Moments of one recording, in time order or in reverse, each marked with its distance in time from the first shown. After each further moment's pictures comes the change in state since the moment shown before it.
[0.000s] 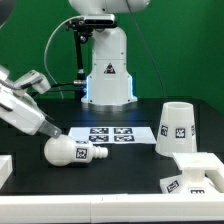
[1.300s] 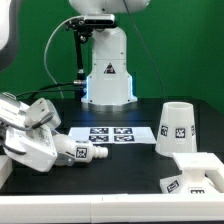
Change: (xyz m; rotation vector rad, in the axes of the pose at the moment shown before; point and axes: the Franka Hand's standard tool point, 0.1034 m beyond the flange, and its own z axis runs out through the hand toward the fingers) arm 0.030 -0.005 0.044 -0.016 -0.035 0.117
